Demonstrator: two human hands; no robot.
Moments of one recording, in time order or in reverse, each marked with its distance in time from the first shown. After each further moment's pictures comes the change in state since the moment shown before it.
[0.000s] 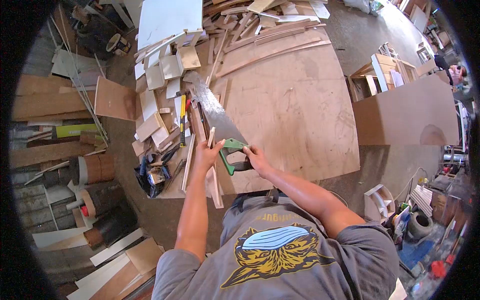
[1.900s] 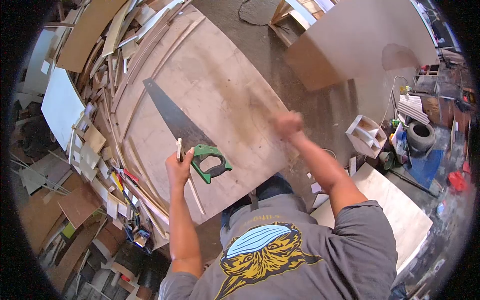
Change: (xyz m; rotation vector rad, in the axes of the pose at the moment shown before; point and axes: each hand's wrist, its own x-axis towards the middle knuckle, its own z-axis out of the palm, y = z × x) left_hand 0.065 0.109 0.265 0.412 -0.273 0.169; right_hand -0.024 0.028 -0.473 -1.640 0.621 -0.230
